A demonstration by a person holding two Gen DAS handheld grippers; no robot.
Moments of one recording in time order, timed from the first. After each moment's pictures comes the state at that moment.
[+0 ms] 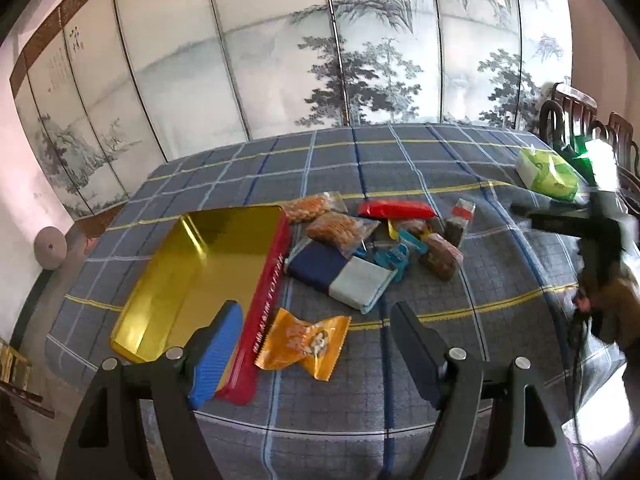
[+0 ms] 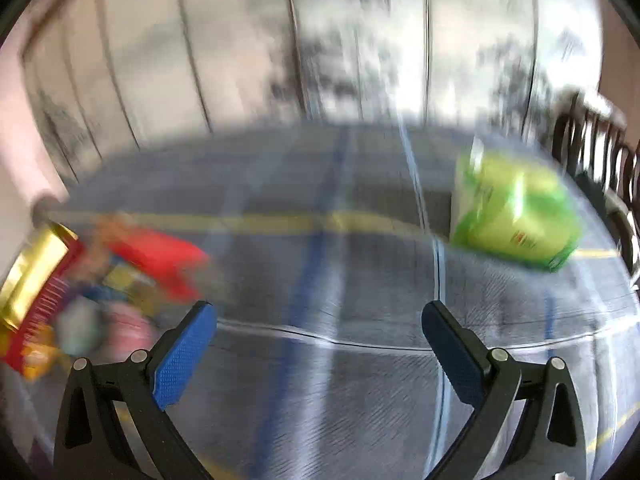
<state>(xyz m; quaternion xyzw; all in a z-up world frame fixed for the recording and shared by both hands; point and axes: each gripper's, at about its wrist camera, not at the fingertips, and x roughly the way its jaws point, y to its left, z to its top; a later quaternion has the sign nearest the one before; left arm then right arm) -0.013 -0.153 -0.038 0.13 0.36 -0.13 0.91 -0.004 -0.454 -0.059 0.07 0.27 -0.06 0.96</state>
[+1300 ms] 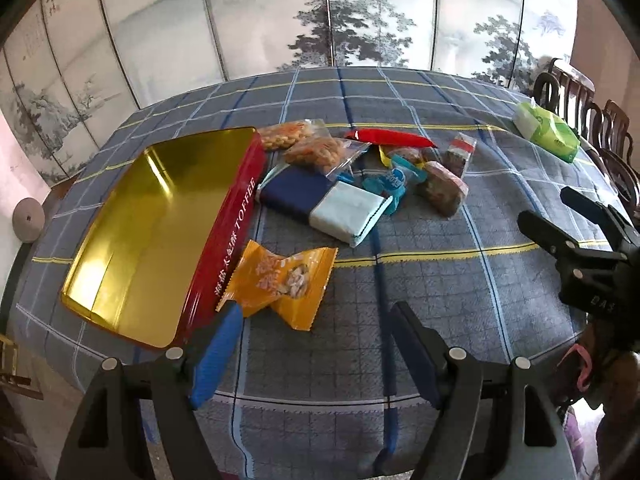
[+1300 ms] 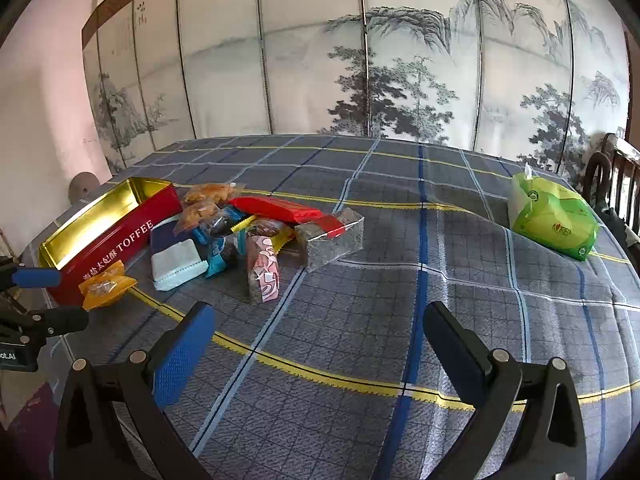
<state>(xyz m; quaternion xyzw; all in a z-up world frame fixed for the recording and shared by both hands) -0.007 -0.145 -0.087 0.12 0.44 -0.15 0.88 -0.038 -0.380 -0.097 0.03 0.31 0.00 0.95</state>
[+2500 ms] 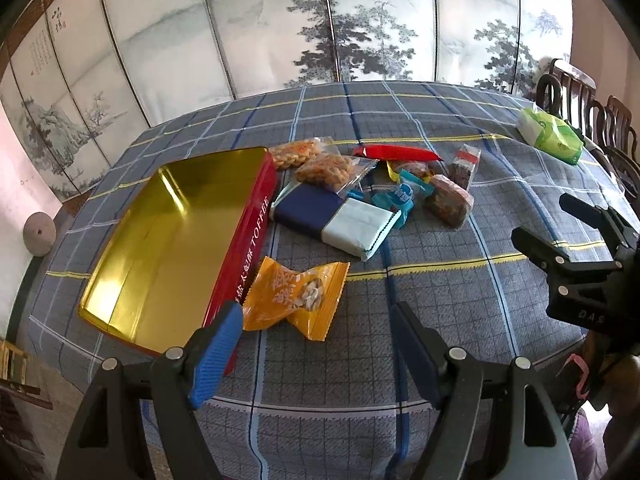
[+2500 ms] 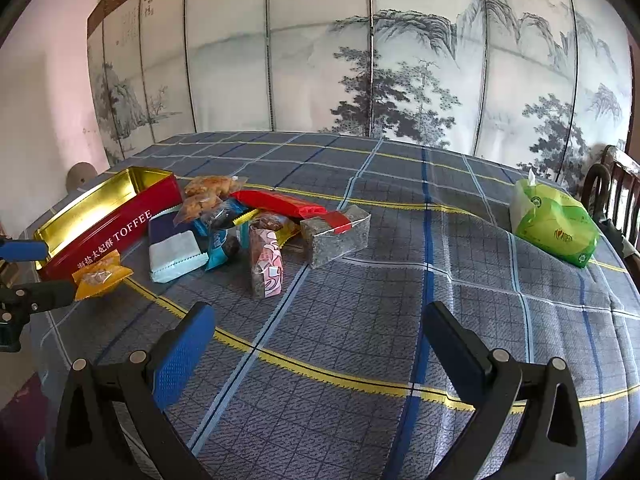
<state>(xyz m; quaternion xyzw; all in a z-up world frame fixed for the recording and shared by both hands) -0.011 -0.144 -0.081 0.13 0.41 -0.14 0.89 -0.037 -0.372 -0.105 0.00 0.31 0.00 0.95</state>
